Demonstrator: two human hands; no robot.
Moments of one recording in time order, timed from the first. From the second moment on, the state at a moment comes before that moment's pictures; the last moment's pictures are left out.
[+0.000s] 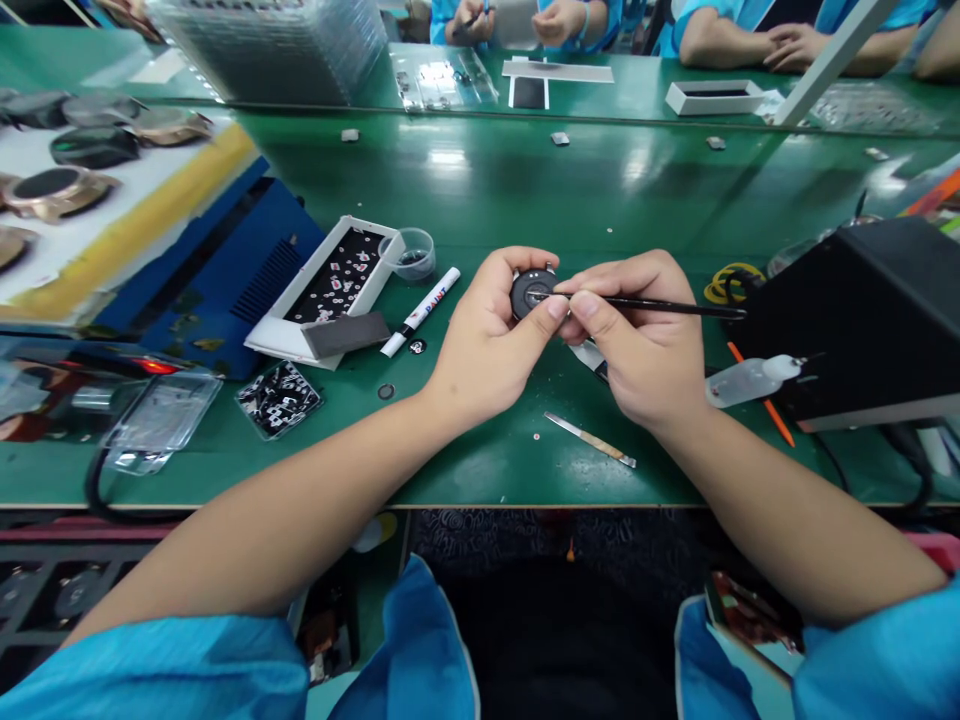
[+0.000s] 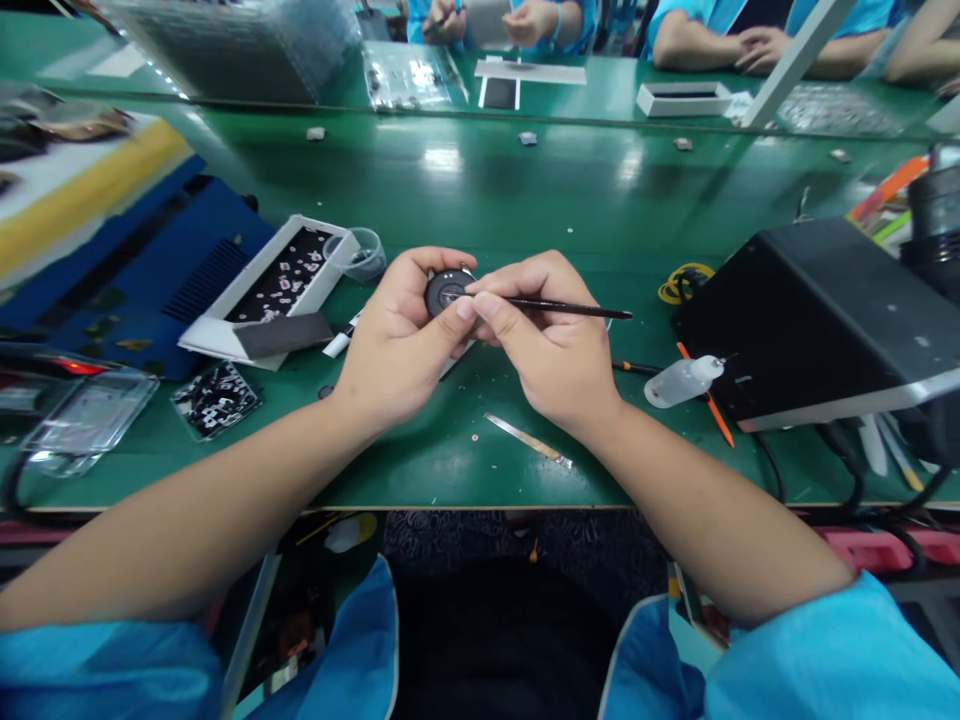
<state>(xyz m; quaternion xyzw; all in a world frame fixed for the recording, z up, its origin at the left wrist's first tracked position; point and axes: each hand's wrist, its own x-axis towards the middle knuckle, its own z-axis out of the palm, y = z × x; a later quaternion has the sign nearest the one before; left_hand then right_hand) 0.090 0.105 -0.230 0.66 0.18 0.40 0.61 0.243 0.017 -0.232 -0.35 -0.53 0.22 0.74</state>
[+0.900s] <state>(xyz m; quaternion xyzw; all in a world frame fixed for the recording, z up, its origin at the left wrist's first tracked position) 0.087 0.113 -0.235 0.70 0.17 0.41 0.57 0.245 0.014 -0.229 -0.38 -0.53 0.21 0.72</state>
